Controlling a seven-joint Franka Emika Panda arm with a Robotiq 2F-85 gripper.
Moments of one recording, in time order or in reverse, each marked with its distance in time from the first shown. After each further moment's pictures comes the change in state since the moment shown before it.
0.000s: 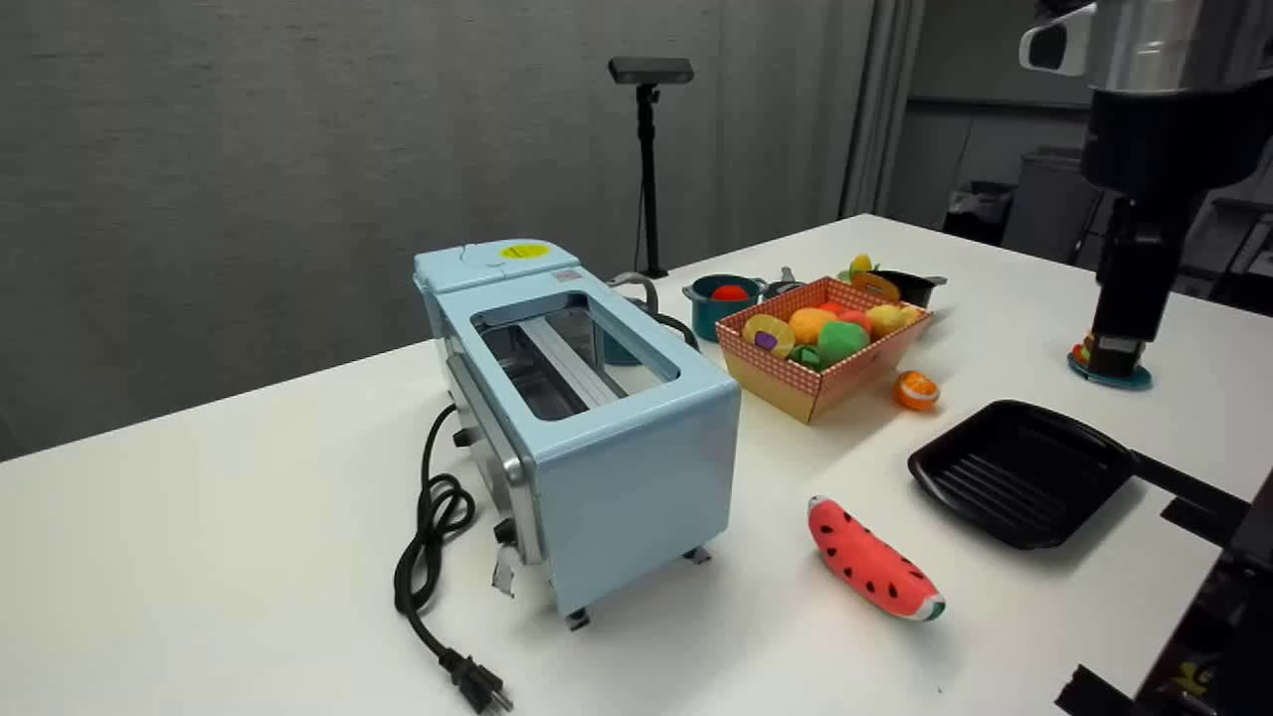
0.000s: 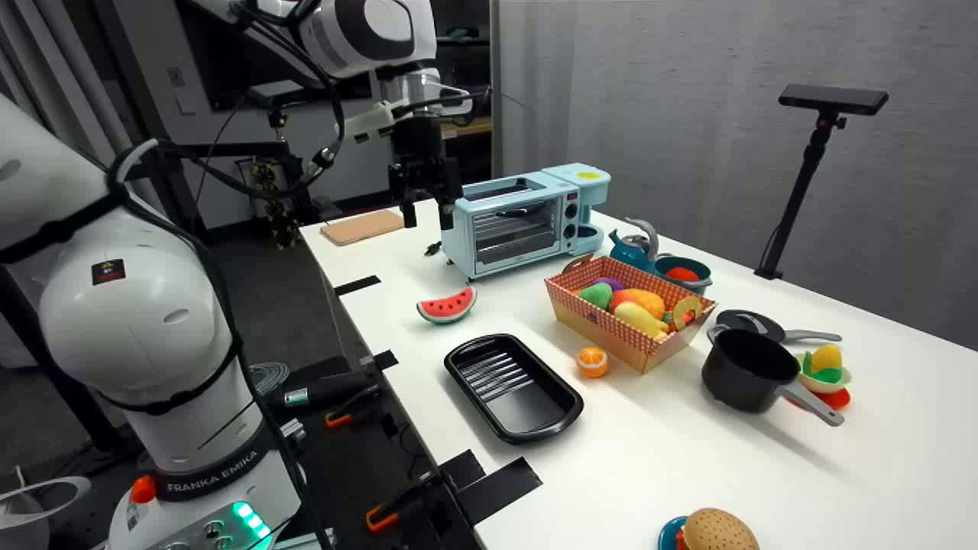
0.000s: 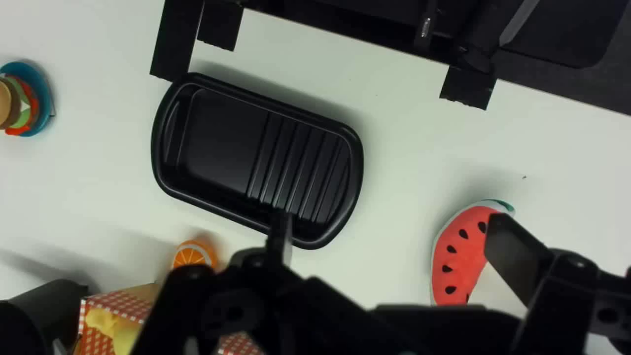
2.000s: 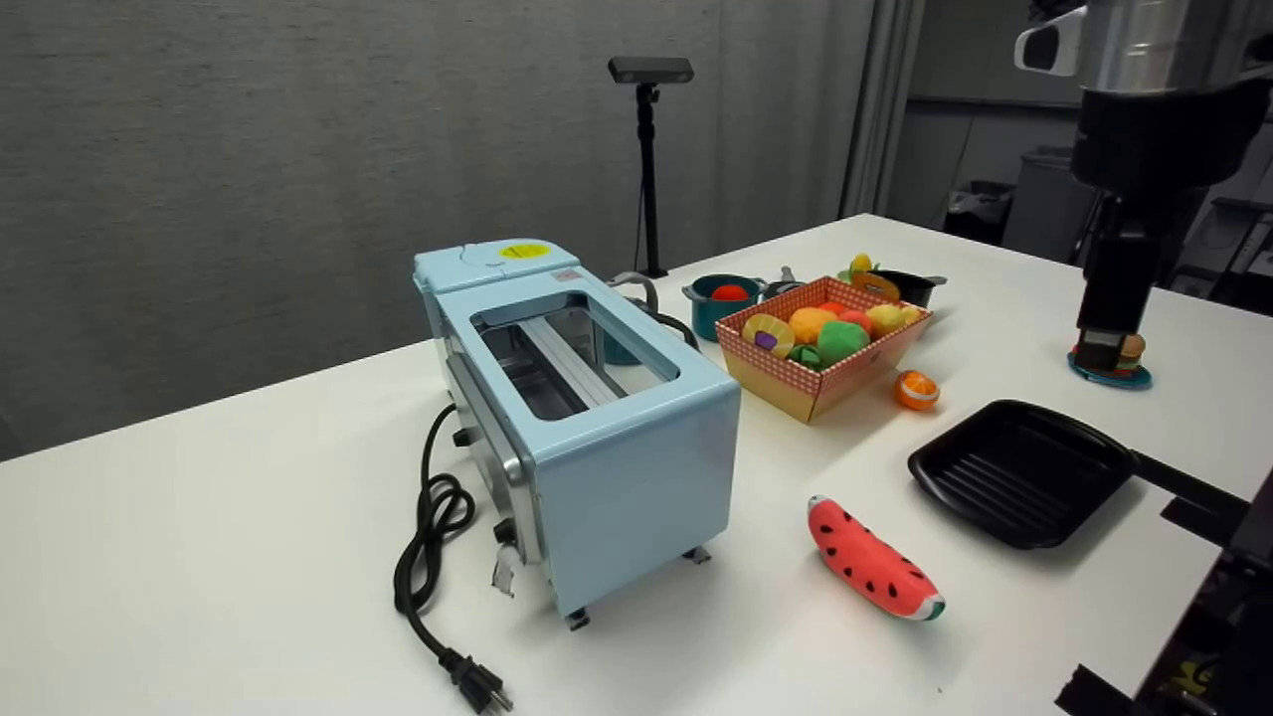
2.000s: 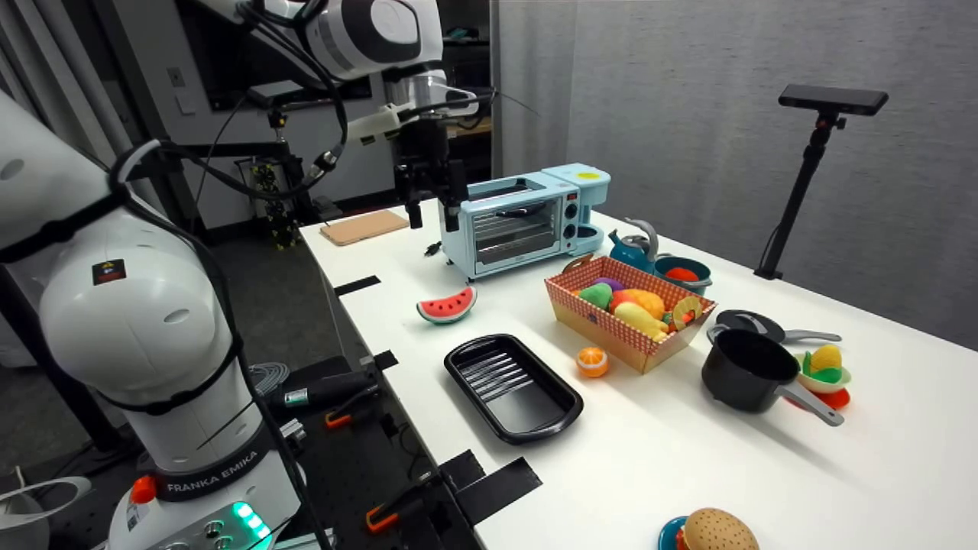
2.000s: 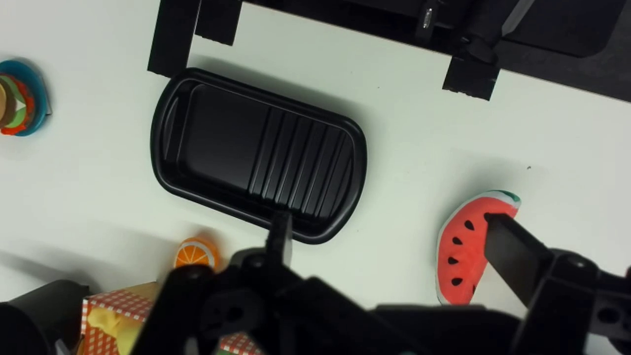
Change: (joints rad) arm 0.003 0.012 -0.026 0.001 -0.004 0.026 0.001
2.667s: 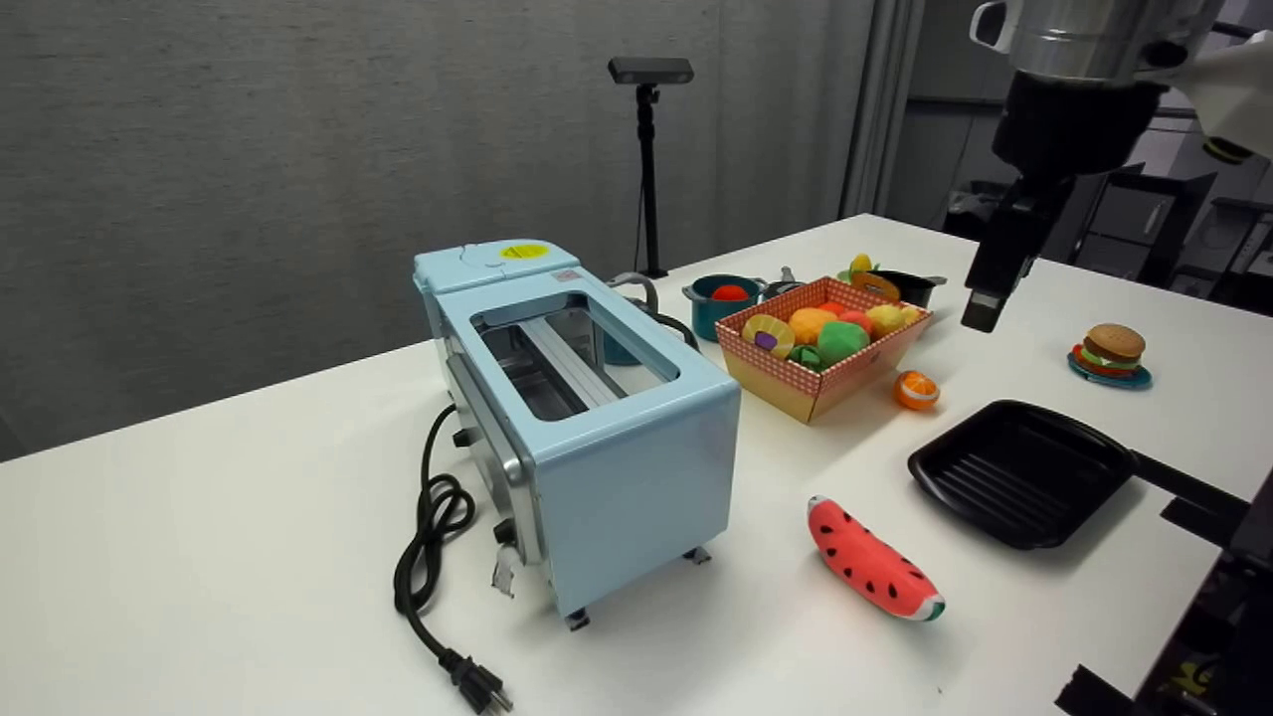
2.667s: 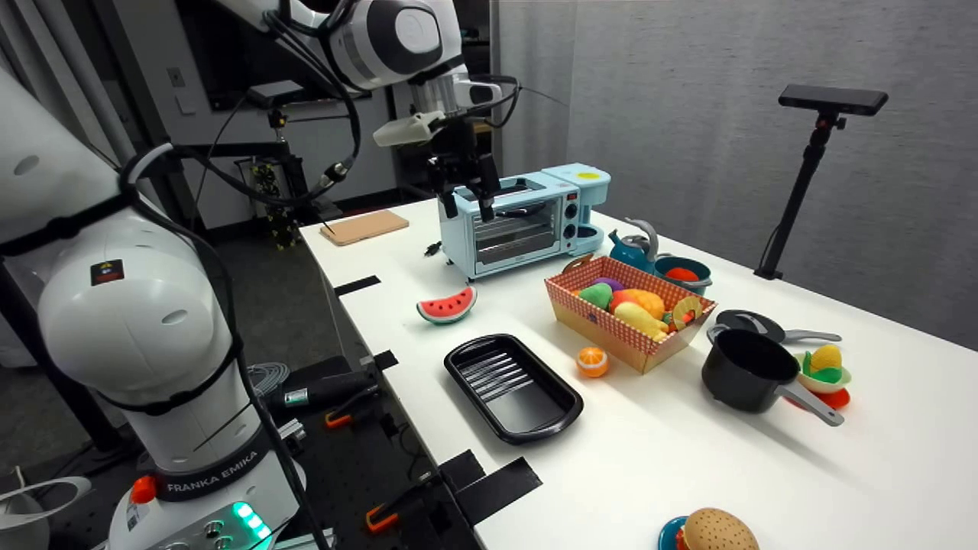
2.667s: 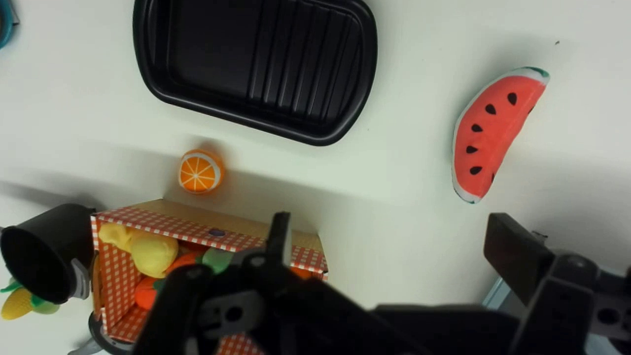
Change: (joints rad) arm -0.012 0.074 -0.038 0.024 -0.043 0.238 0.042
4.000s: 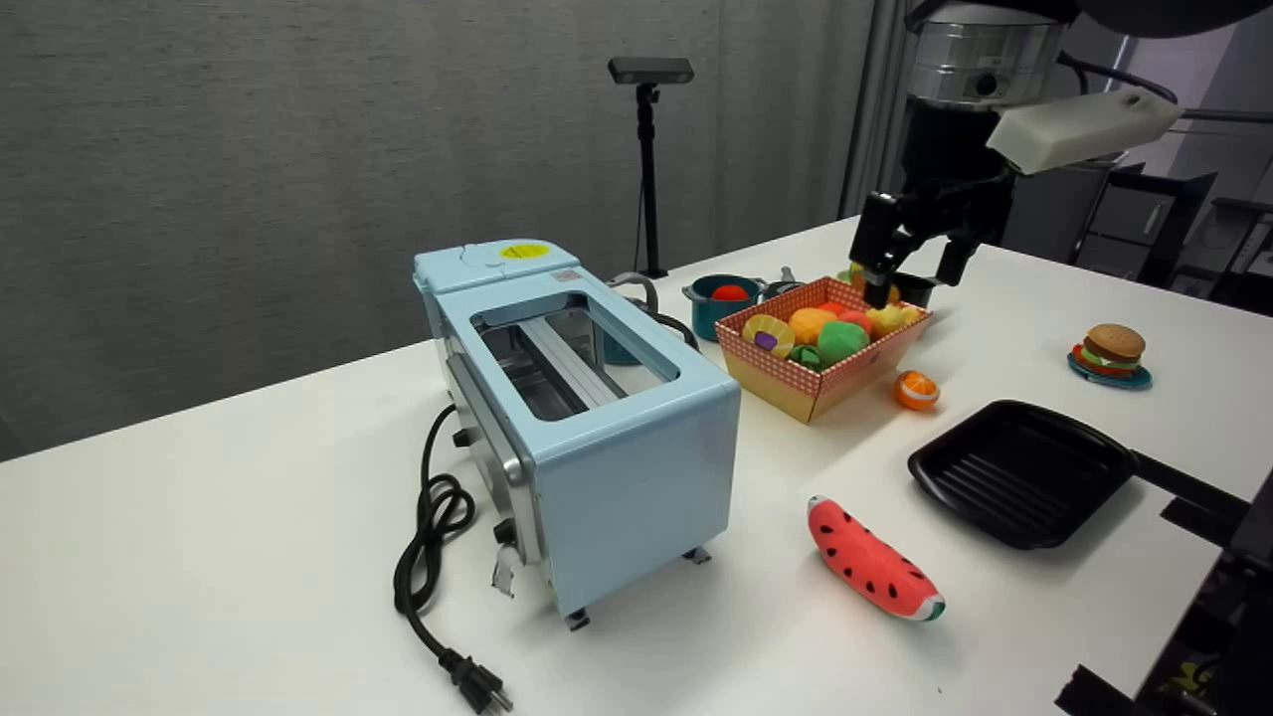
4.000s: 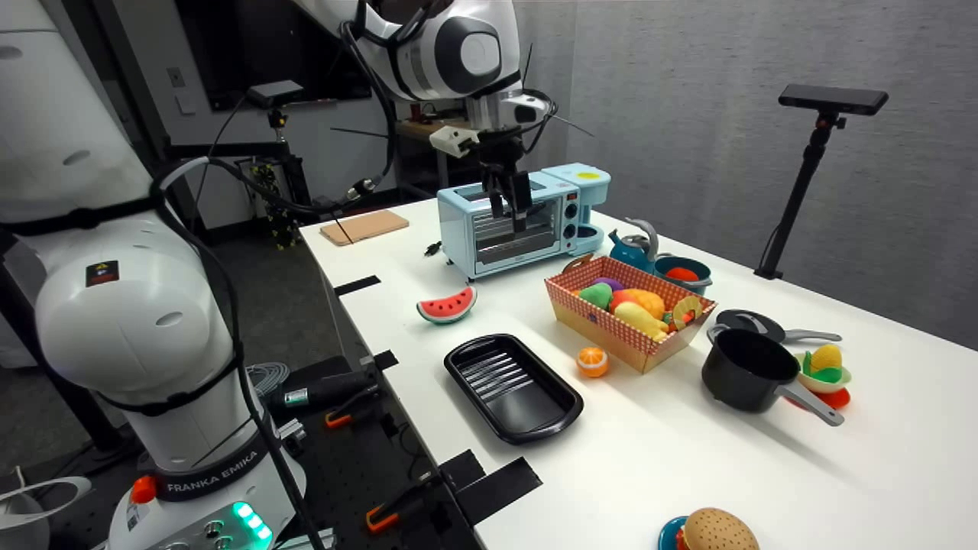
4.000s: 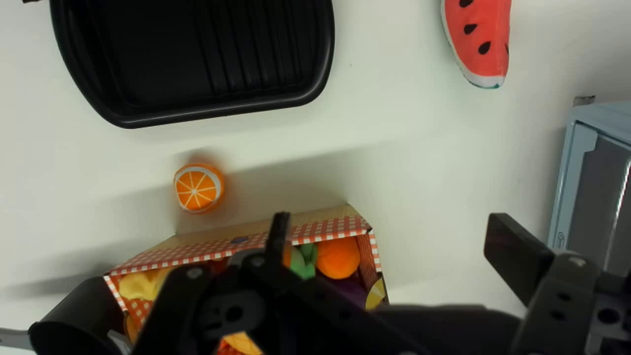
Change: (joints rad) arm -0.028 0.233 -0.074 0.168 0.040 0.068 0.286
